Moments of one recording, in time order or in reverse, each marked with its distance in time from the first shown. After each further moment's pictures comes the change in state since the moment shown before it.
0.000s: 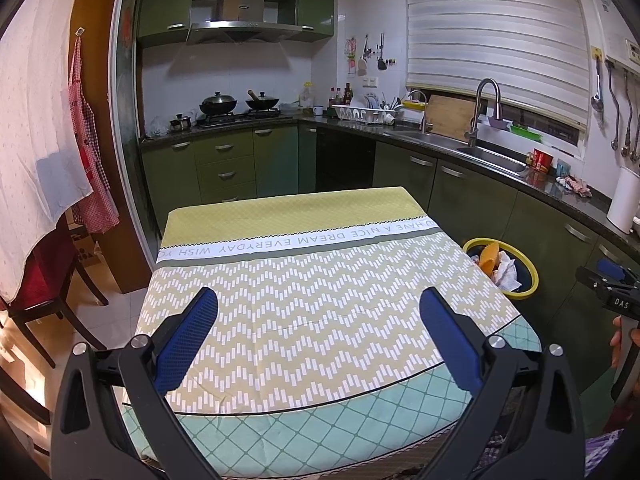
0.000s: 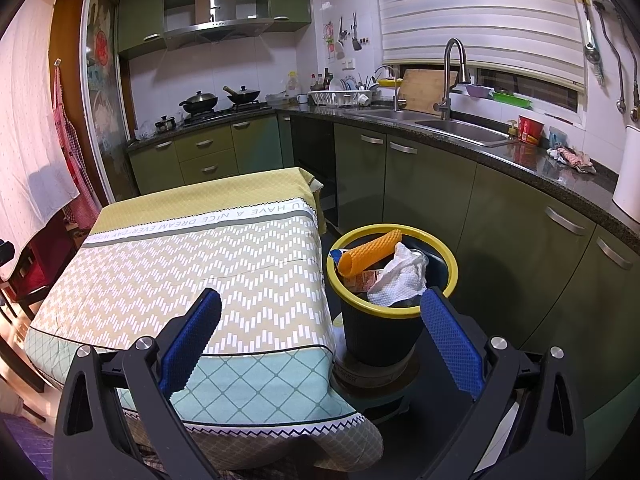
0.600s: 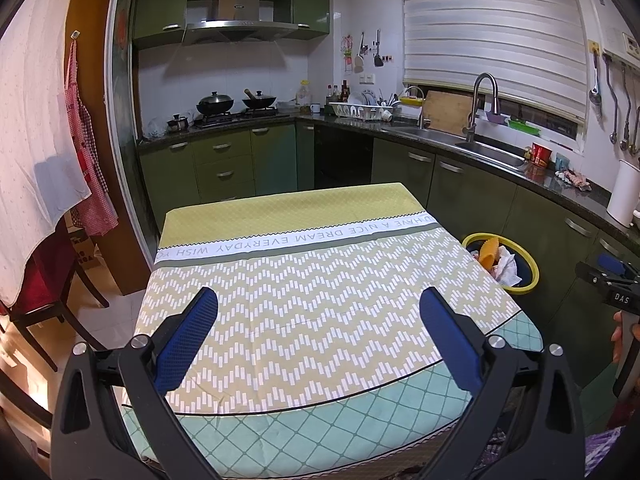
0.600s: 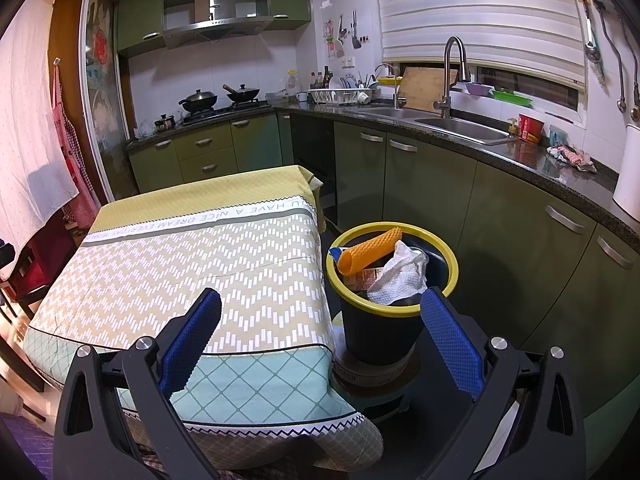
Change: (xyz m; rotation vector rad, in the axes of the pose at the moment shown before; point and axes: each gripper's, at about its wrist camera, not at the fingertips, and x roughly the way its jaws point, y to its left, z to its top) left arm 0.007 0.000 -0.003 0.016 0.007 -0.002; right arm 0.004 0.001 -0.003 -0.001 0.008 -0.001
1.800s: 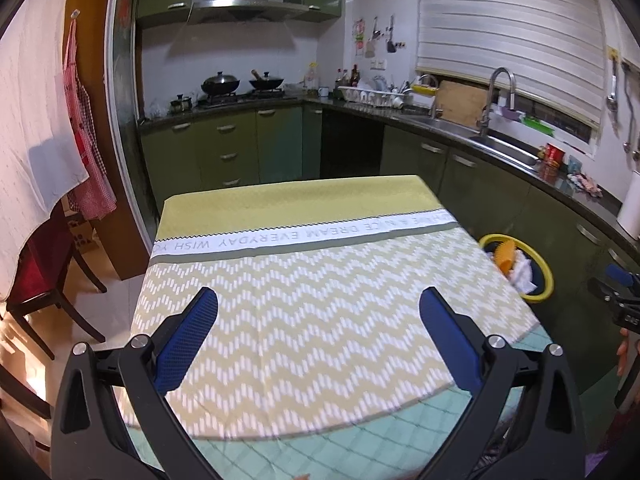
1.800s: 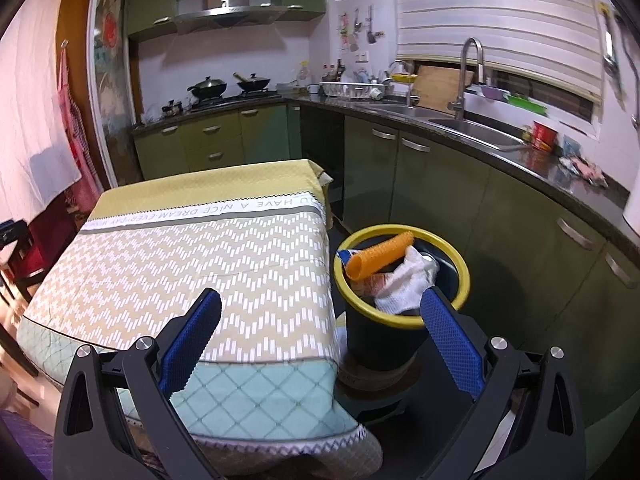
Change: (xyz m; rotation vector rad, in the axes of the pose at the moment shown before) left arm 0.056 0.031 0.024 -0.036 0.075 0.010; right arm 0.030 0.013 0.017 -0.066 0.037 0.020
